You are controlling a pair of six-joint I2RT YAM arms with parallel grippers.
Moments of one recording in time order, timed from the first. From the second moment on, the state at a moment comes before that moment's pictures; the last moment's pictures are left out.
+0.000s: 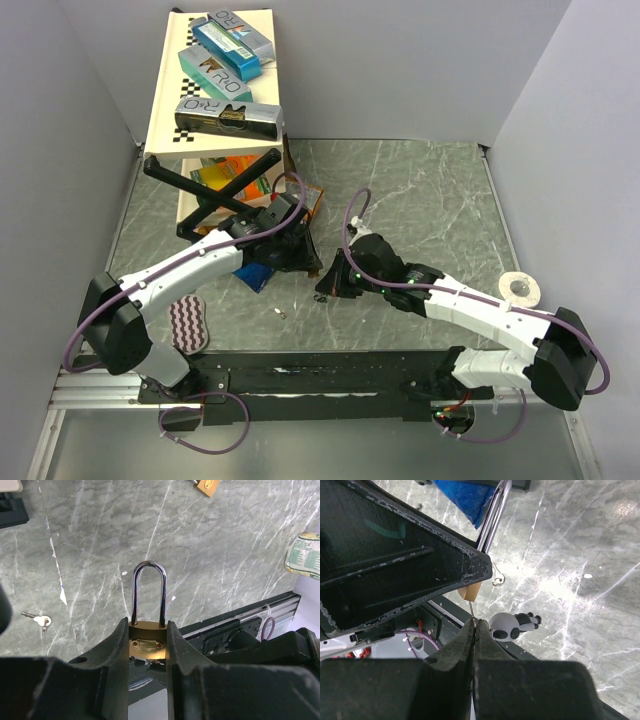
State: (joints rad) left arm -0.79 1.48 1.25 -0.67 0.06 -0.94; right arm 0.88 1.17 0.79 -0.24 -0.07 0.91
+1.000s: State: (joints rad) left arm -0.78 1.46 1.22 -0.65 0.03 -0.95; right arm 0.88 1.22 0.80 -0.21 -0.06 0.93
